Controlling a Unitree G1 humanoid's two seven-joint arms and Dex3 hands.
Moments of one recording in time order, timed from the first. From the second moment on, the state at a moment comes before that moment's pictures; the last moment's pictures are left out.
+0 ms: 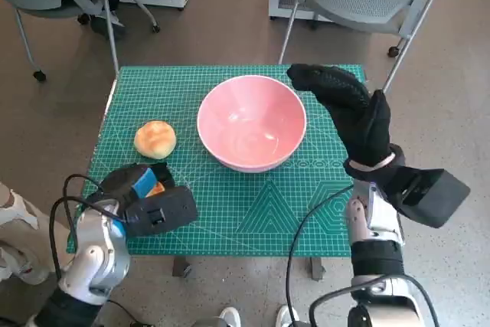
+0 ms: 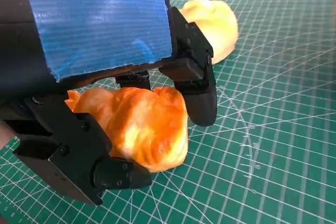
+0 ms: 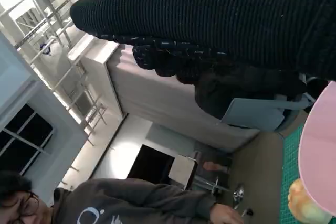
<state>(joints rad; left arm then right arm) -0.28 0.60 -0.33 -0.08 0.81 0.62 -0.44 -0.73 -0.04 -0.17 0.67 0.40 -0.71 0.75</state>
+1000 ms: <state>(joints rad) -0.38 0.61 -0.24 -0.40 0.82 0.61 -0.60 -0.73 -0.04 -0.18 0.67 0.40 -0.71 0.75</state>
